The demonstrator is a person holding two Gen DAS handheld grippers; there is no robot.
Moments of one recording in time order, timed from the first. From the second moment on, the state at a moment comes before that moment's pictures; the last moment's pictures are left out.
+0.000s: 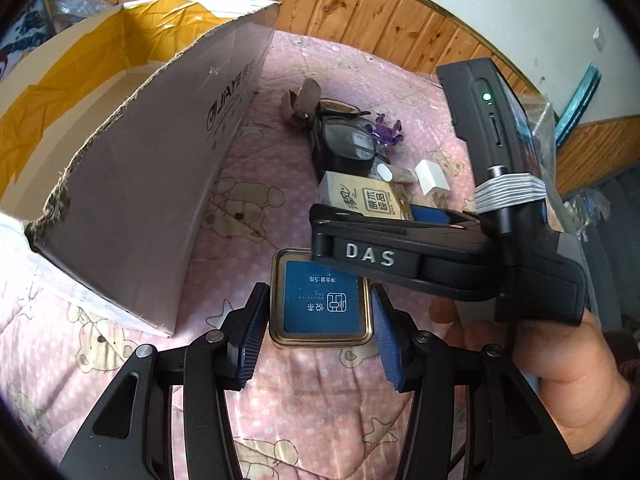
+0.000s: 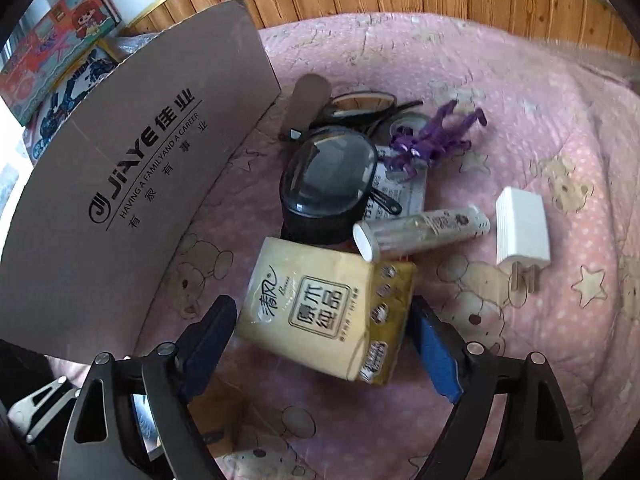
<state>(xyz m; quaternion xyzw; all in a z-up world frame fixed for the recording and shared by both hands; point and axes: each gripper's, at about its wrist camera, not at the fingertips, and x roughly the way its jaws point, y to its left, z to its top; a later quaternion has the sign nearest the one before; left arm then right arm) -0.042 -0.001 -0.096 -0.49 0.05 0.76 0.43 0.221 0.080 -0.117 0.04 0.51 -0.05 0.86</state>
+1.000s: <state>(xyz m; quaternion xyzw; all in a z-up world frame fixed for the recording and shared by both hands) -0.017 -0.050 -0.055 -0.45 0.06 0.76 0.47 0.110 0.088 -0.068 0.09 0.46 -0.08 0.88</state>
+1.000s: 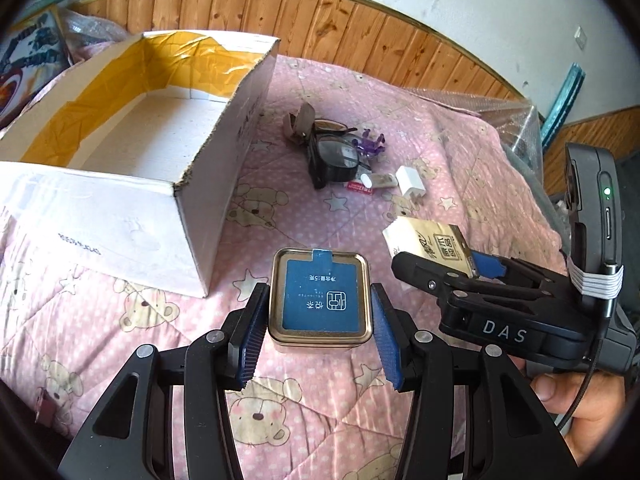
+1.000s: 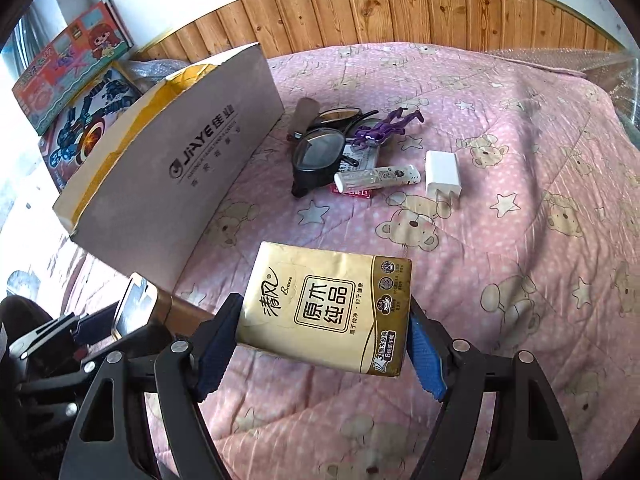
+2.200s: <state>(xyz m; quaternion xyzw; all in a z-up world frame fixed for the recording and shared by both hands) -0.077 -0.099 0.048 -0.40 -0.02 0.78 0.48 0.114 0.162 0.039 0.06 0.39 0.00 0.92</state>
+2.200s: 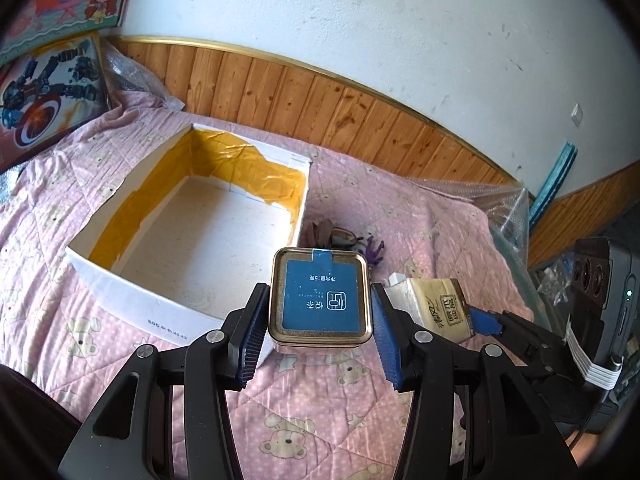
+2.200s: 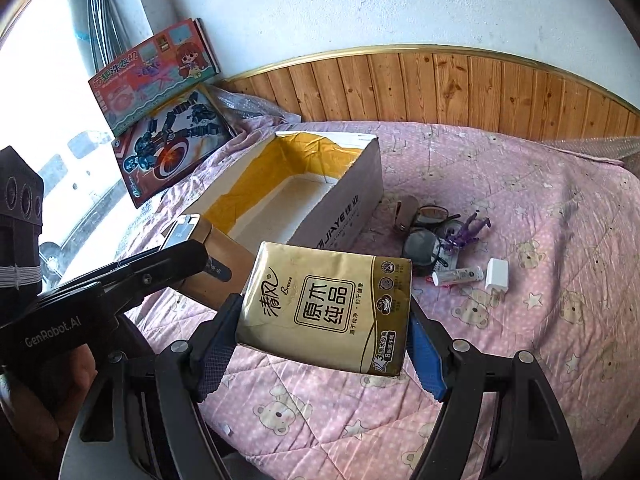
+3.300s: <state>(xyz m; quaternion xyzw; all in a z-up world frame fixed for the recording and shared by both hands) -0.199 -0.055 0.070 -0.42 -0.01 0.79 0.46 0.247 0.185 0.069 -0.03 0.37 0.03 0.93</state>
